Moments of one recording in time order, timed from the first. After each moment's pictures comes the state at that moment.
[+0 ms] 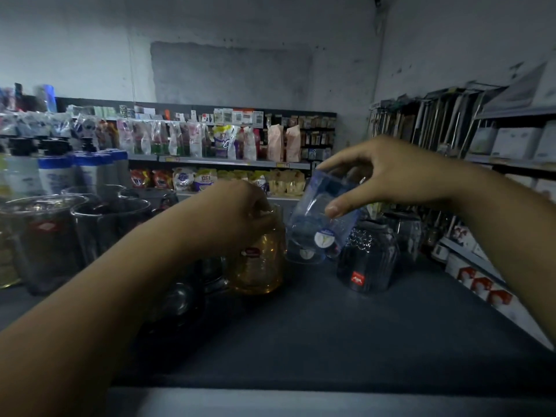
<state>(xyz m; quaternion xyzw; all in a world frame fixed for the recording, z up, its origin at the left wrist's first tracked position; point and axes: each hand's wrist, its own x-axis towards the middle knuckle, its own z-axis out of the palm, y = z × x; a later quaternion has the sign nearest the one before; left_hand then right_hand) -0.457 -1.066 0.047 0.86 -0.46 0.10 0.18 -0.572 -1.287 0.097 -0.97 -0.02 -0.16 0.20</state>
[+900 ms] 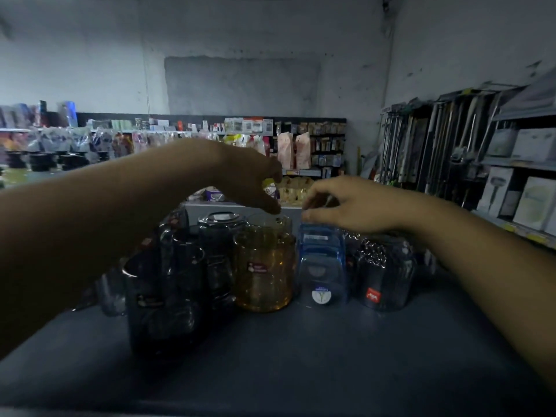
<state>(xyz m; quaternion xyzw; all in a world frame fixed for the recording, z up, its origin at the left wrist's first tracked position) -0.400 -1.108 0.116 0.89 -0.45 0.06 -0.07 -0.517 -1.278 0.072 -0.98 -0.03 -0.11 0.13</state>
